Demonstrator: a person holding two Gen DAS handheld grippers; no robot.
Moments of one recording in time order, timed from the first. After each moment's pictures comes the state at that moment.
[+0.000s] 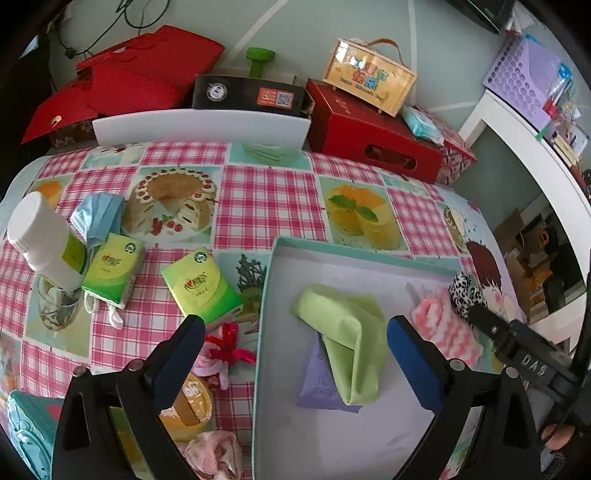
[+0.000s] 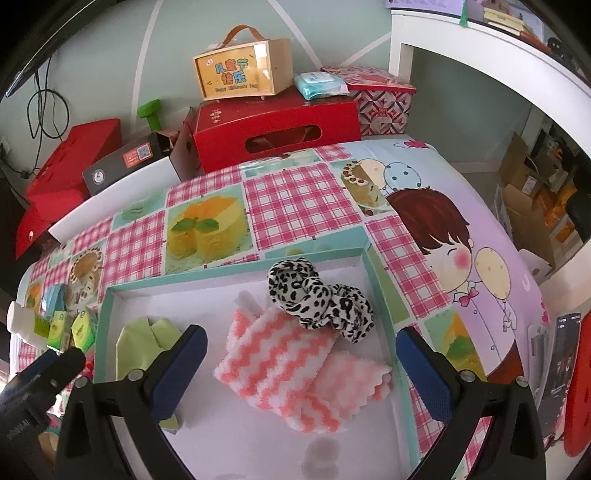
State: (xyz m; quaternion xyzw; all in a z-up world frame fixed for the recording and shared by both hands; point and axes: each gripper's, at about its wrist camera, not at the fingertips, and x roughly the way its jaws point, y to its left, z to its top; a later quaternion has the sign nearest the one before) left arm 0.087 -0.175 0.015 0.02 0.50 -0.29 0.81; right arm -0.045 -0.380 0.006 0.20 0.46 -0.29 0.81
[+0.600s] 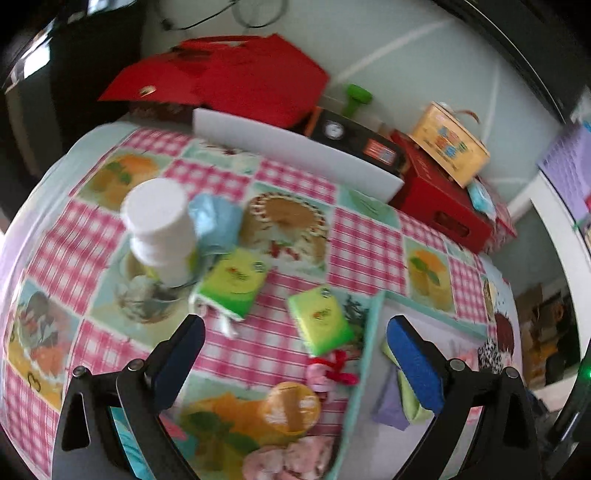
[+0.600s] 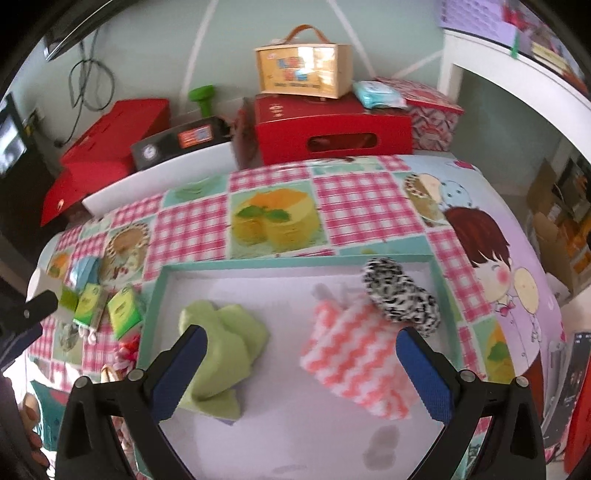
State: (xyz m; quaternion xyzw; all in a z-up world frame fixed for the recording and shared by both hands) left arm 0.129 -0.071 0.032 -0.07 0.50 -0.19 0.84; right arm -0.015 -0.319 0.018 0.16 0.46 -0.24 0.84
